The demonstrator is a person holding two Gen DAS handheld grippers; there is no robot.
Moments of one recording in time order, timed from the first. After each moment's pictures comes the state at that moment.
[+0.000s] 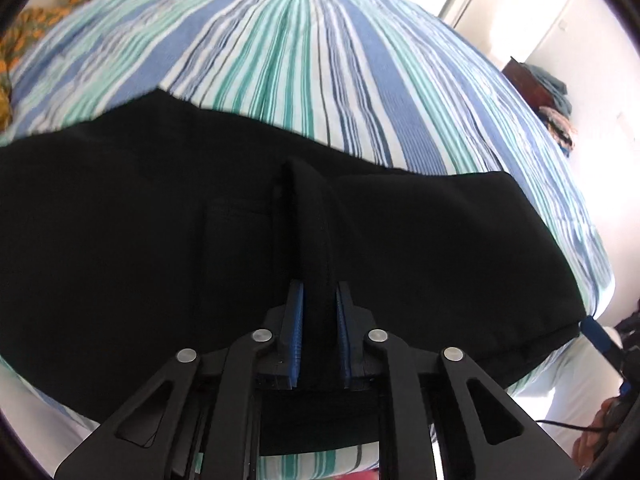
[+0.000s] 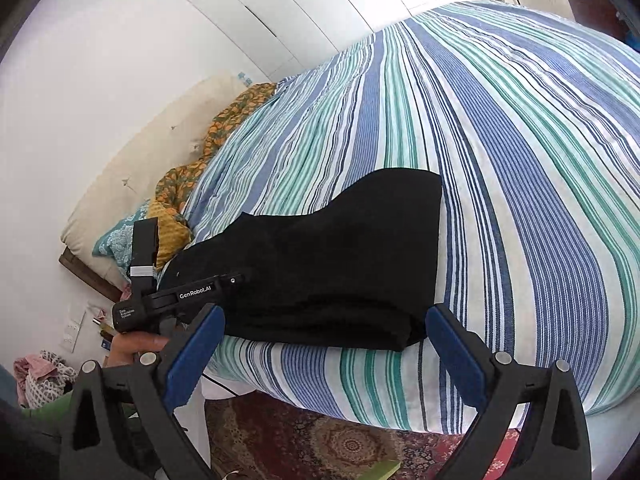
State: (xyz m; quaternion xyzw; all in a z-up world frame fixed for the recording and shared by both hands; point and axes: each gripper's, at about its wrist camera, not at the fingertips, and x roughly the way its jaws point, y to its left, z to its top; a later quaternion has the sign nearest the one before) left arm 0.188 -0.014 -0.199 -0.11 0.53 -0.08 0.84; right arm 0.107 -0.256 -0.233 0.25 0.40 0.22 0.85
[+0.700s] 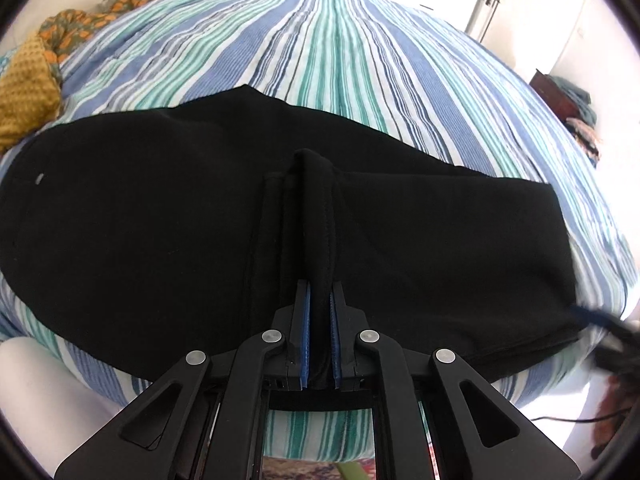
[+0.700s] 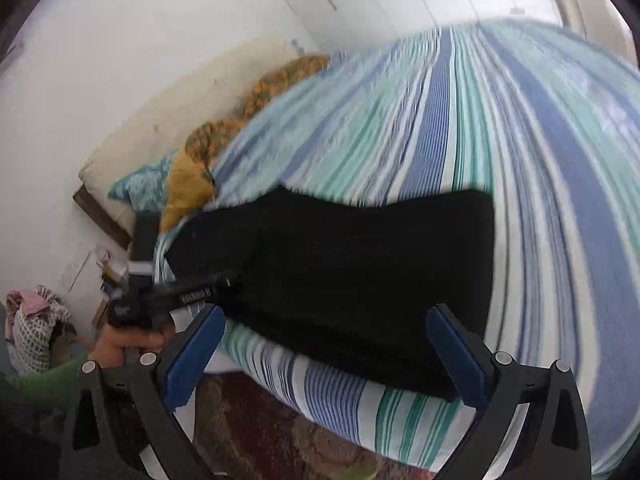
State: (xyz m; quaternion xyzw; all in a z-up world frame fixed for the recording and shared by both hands) left arm 0.152 0.031 -0.199 -0.08 0.50 -0.02 0.86; right arm 0.153 -0.203 -0.244 0.16 0.45 0.30 0.82
